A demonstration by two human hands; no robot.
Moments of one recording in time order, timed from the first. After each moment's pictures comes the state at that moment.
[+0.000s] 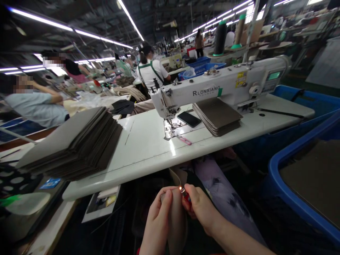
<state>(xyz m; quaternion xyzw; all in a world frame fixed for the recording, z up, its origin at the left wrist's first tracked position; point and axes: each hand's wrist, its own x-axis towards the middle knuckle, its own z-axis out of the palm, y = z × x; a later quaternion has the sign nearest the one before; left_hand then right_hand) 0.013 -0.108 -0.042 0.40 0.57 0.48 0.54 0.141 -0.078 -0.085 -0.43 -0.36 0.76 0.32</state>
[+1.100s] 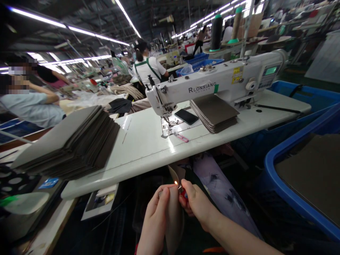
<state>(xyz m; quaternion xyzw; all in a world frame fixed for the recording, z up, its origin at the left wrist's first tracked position) 0.017 -0.111 -0.040 0.39 0.58 0.48 0.53 0.144 -0.079 -0.085 -0.41 -0.34 0.78 0.32</state>
